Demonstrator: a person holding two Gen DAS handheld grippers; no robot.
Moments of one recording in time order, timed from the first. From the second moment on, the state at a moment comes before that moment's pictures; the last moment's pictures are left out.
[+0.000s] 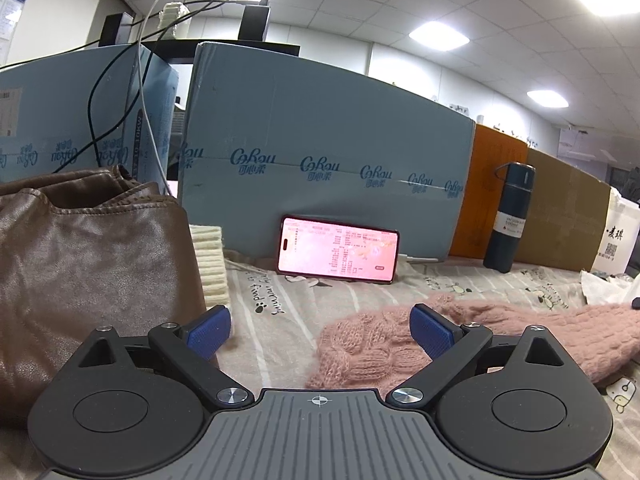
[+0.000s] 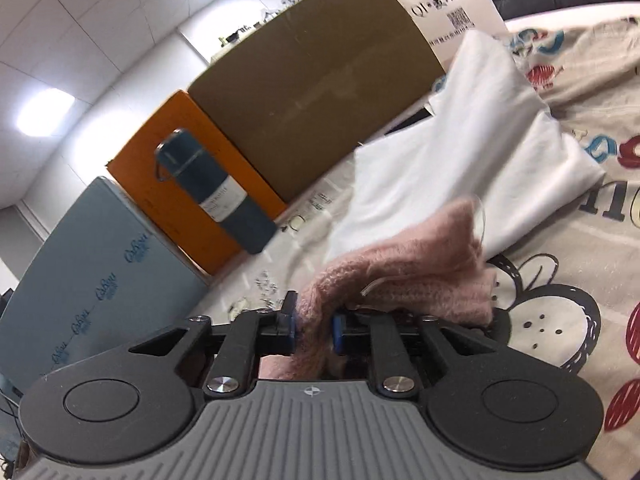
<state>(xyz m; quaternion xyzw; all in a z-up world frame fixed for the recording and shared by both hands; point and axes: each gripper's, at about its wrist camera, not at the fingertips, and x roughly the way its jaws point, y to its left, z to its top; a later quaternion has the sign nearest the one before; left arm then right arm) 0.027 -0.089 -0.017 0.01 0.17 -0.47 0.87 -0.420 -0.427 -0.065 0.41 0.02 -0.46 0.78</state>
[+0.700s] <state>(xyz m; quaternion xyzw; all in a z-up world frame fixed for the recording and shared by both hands) 0.027 -0.087 -0.018 0.01 0.16 -0.48 0.86 -0.306 -0.335 -0.044 0.02 0.14 -0.39 0.91</state>
